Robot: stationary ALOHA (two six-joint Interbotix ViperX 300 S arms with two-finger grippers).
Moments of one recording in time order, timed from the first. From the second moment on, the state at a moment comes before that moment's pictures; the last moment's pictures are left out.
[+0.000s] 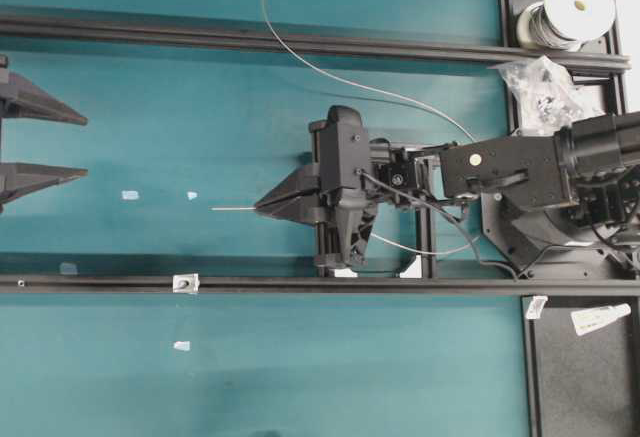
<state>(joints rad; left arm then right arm) 0.04 -0.35 1.17 -0.04 -0.53 0.02 0.07 -0.17 0.92 0.00 -0.19 0.27</state>
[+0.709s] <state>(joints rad) -0.09 -0.21 1.26 -0.06 -0.85 -0.06 0.31 -0.15 1.19 0.34 -0.71 0.22</state>
